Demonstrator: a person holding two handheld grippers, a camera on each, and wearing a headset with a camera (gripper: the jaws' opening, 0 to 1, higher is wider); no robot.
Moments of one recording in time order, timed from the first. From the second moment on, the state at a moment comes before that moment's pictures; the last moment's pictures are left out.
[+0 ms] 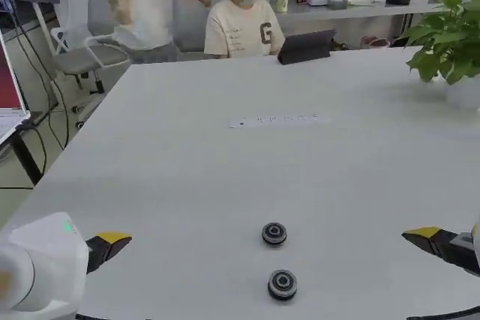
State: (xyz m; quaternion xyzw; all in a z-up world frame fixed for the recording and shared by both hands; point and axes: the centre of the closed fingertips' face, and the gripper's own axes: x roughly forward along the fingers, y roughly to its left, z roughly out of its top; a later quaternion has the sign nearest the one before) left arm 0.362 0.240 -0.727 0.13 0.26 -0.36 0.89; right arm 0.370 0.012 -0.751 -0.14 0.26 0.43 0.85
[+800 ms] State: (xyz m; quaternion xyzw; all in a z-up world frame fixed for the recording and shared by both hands) left arm 0.368 0.239 -0.724 0.13 0.26 -0.36 0.89; right arm 0.375 0.011 -0.751 -0.15 0.26 0.43 0.85
